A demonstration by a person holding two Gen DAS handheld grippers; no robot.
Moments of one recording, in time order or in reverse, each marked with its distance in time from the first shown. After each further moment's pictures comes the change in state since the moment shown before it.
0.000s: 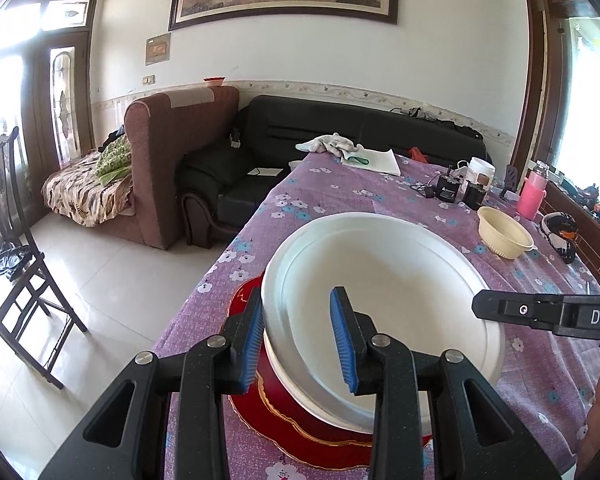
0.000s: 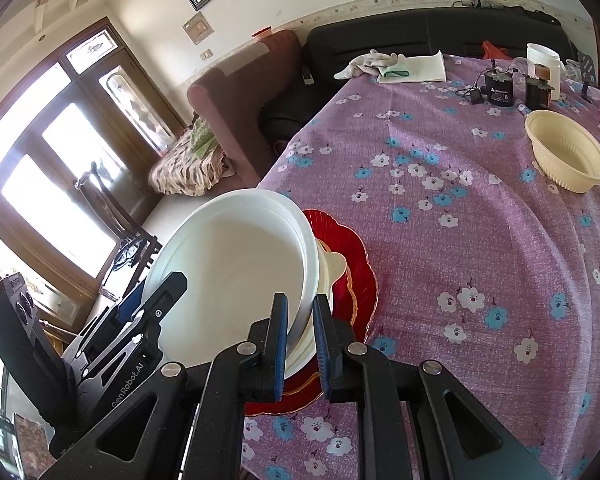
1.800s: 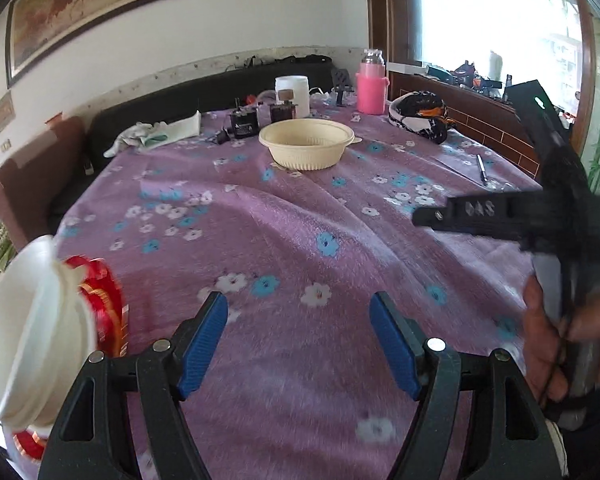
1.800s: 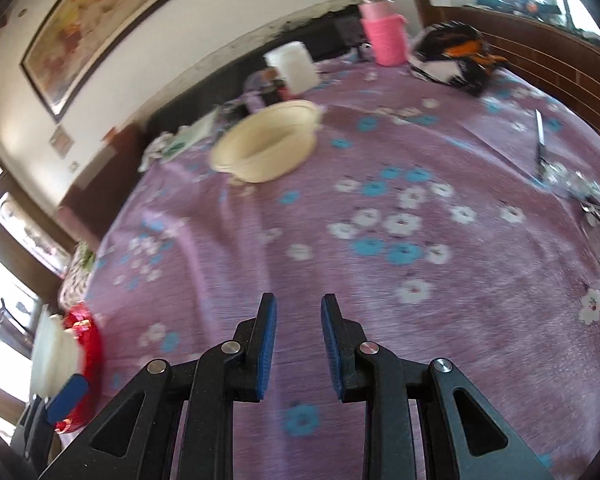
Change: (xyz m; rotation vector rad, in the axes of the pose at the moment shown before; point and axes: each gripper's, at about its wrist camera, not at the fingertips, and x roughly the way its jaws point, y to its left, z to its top) left arm 0.023 -0.240 -0.057 0.418 0.140 -0.338; right arm -0.097 -0.238 -0.064 0.403 -0.243 -0.360
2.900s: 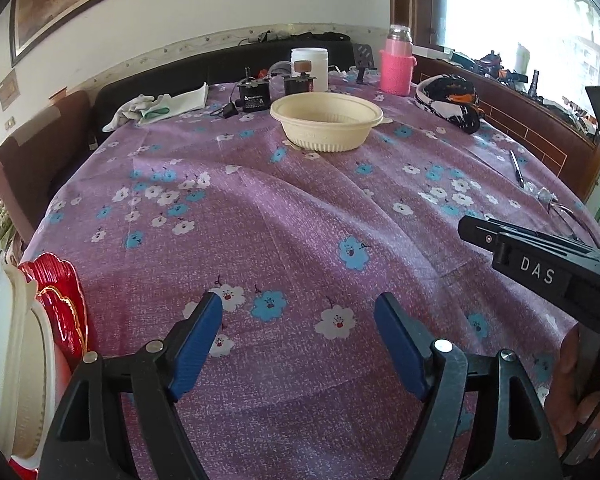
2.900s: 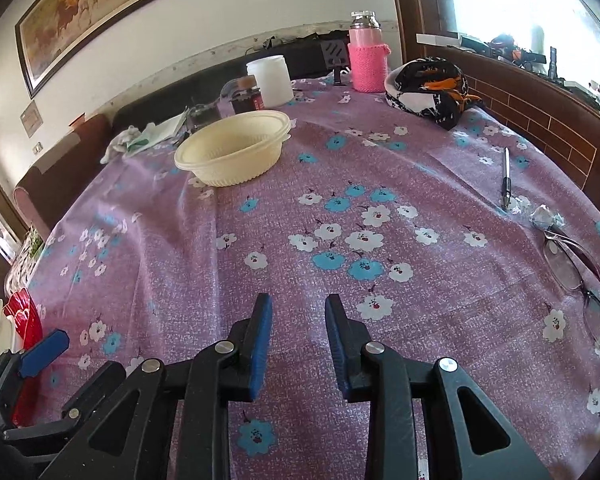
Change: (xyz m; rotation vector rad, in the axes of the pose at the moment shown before) left arm 0.048 0.007 0.012 -0.050 0.085 0.028; right arm 0.001 0.013 -0.009 -0.112 -0.083 -0.196
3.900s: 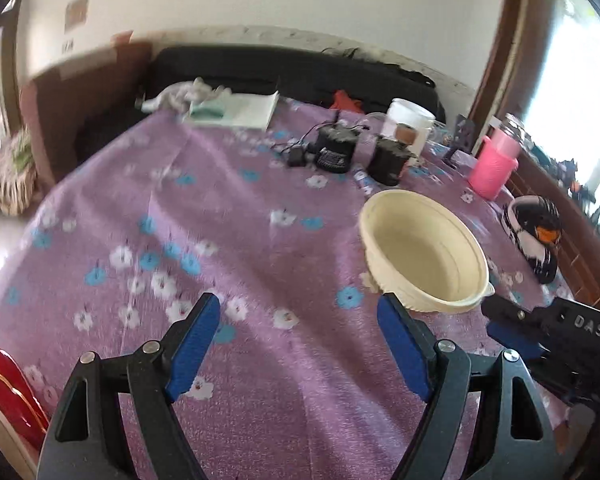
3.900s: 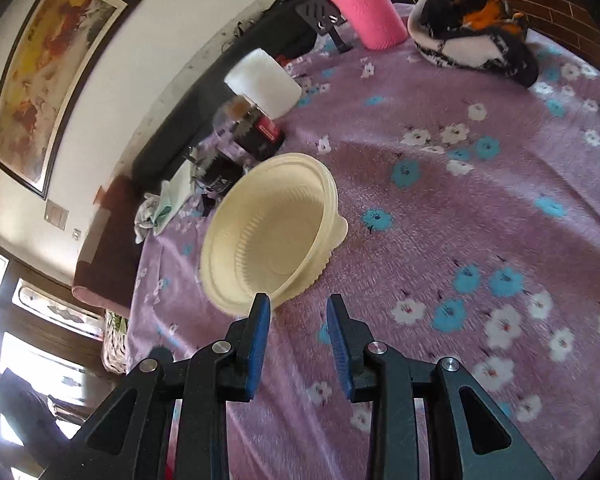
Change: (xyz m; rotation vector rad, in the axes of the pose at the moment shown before) left arm 0.078 0.080 0.117 -0.387 -0.043 0.062; right arm 0.093 -0.003 0.120 0.391 0.147 0.278
